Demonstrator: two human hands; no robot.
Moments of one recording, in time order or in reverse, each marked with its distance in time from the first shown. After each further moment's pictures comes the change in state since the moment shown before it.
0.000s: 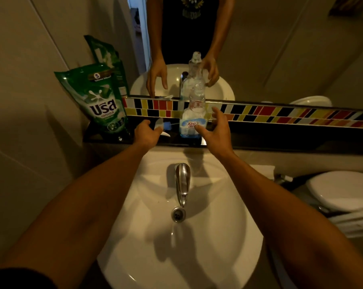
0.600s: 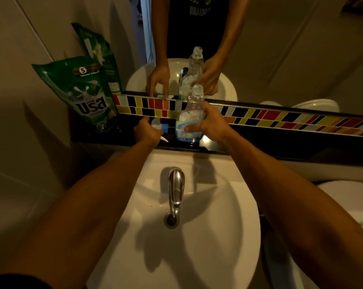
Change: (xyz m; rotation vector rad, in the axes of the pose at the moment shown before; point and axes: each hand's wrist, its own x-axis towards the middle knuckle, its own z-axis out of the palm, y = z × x) left_hand 0.022 0.014 0.041 -0.066 0.113 -0.131; right_hand 0.071 -0.015 -0.003 -0.025 -0.458 0.097
